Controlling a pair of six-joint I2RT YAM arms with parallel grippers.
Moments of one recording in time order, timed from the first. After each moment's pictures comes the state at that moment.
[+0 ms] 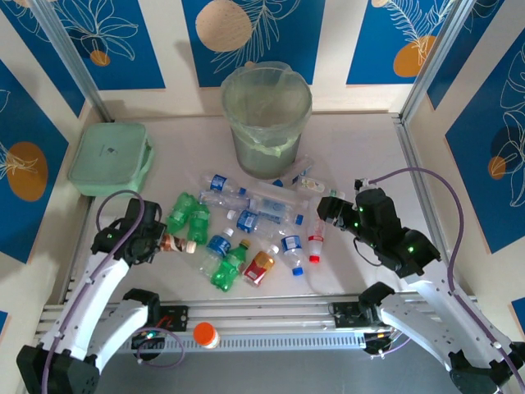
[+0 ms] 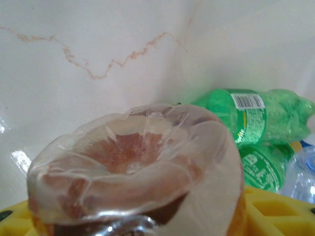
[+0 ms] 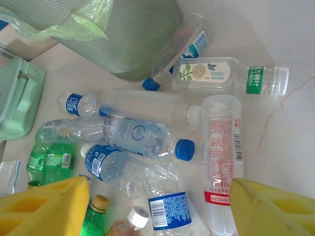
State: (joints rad) left arm -0.22 0.79 0.72 -1.04 -0.20 -1.35; right arm 0.56 0.68 0.84 -0.77 0.12 0.74
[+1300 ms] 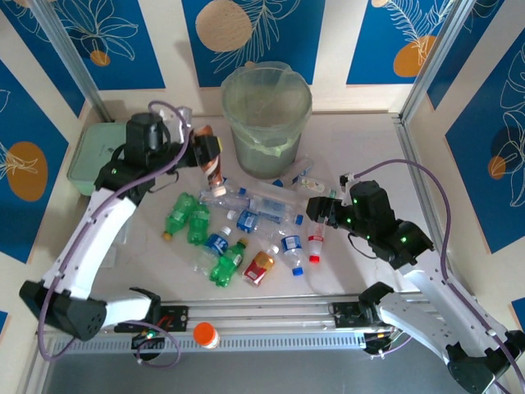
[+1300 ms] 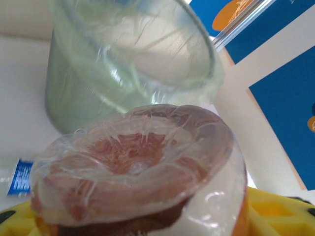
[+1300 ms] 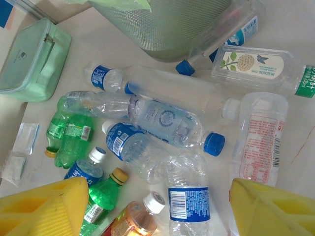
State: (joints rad) left arm -0.37 1.28 1.44 -0.60 0.37 -0.47; right arm 0.55 0.77 0.87 -0.73 -0.03 0.63
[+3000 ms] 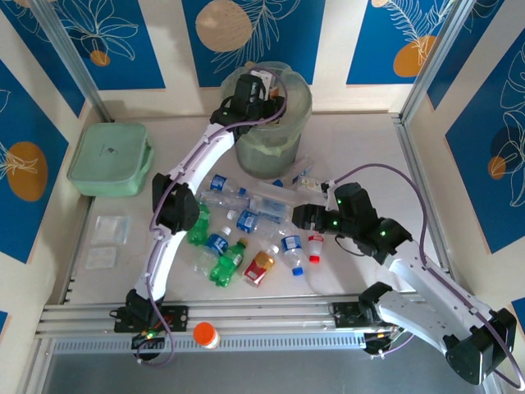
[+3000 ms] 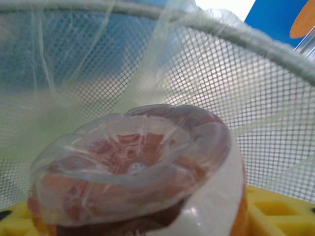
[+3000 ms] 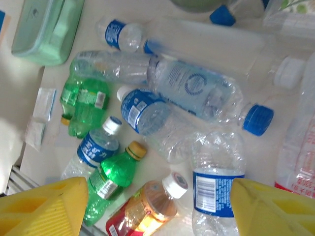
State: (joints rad) left arm -0.53 2.41 2.48 -0.48 0.03 -0.22; right arm 0.58 0.86 0.75 -0.57 -0.21 0.66
